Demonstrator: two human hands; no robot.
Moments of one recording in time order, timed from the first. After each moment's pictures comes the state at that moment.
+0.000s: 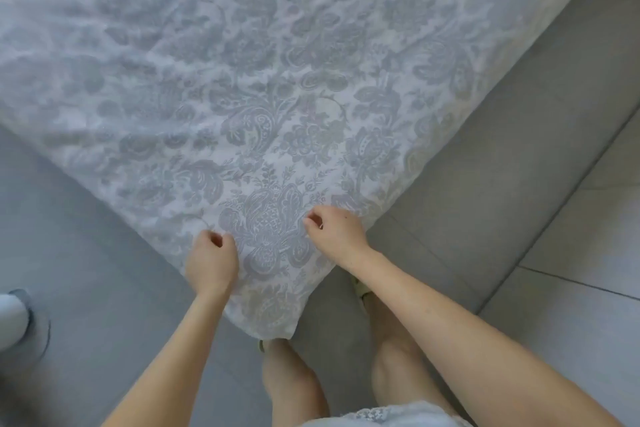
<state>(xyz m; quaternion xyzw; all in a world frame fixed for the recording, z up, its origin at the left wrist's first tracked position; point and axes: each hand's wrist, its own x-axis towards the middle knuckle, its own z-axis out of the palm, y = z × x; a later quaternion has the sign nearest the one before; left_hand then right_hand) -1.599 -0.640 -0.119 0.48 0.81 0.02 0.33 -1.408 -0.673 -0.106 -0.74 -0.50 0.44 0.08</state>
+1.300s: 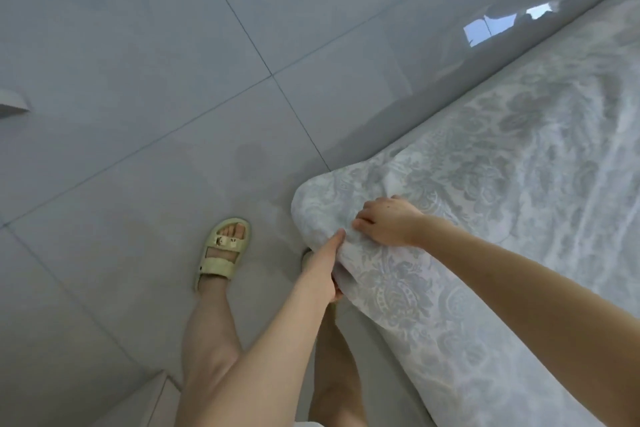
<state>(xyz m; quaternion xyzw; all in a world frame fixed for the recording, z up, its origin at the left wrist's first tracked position) -1.610 -0.822 -0.236 -0.56 0.32 0.52 0.56 -1.665 -0.686 -0.207 0.06 -0.83 0.03 -0.55</state>
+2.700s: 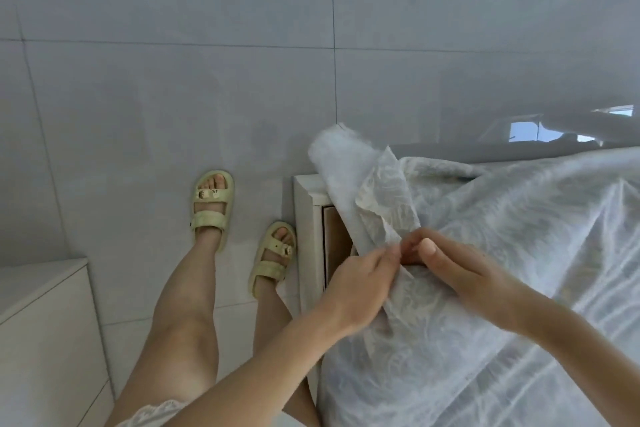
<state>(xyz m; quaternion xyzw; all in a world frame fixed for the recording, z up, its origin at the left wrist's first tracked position) -1.555 -0.768 -0.130 -0.20 0.55 0.69 0.43 -1.631 -0.623 -0.072 0.04 -0.76 0.31 -0.57</state>
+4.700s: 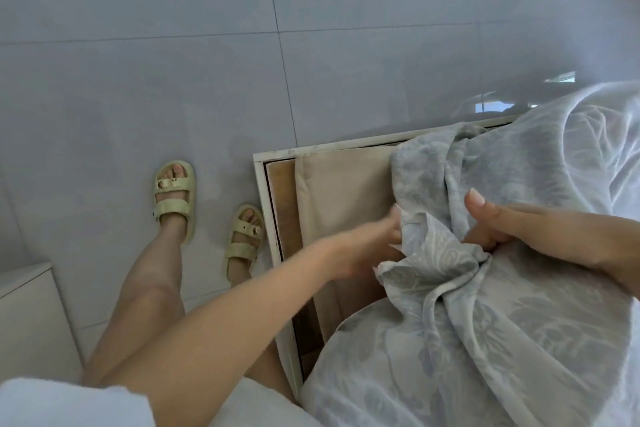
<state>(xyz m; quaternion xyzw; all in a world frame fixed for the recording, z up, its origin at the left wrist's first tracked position) -1.546 -0.670 -0.117 -0.16 0.30 0.67 0.66 -1.627 -0.534 0.038 -0.12 -0.73 0.16 -0.66</state>
